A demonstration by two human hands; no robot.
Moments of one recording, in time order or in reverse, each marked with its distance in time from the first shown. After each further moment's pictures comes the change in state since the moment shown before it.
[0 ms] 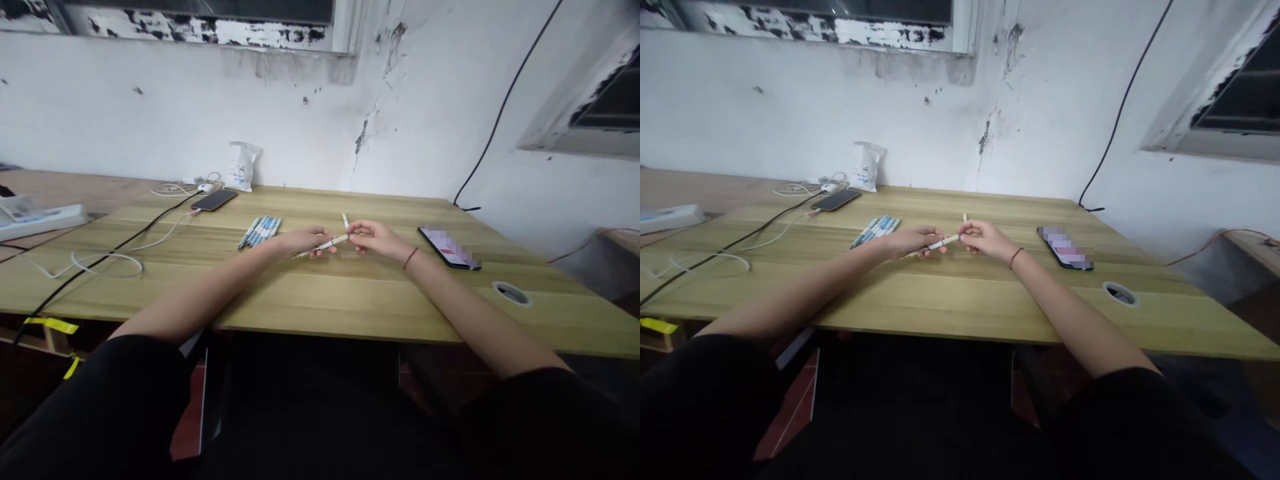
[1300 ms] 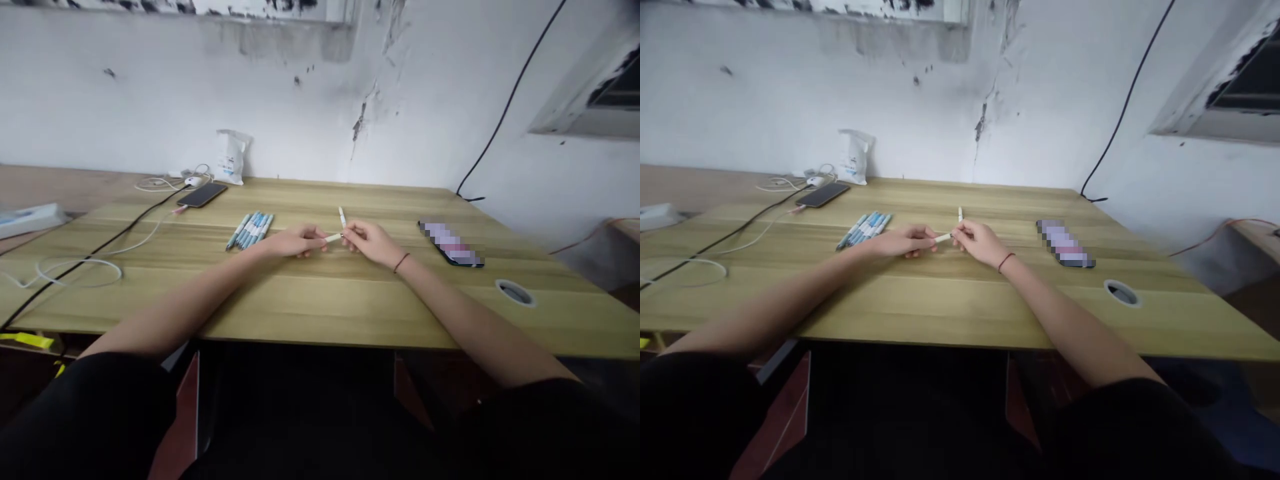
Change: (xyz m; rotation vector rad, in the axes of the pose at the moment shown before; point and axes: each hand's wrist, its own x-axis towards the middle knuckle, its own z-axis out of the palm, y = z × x) left_hand -0.003 -0.004 -0.009 0.300 -0.027 0.104; right_hand -0.002 0.011 0.010 -0.193 0.114 -0.141
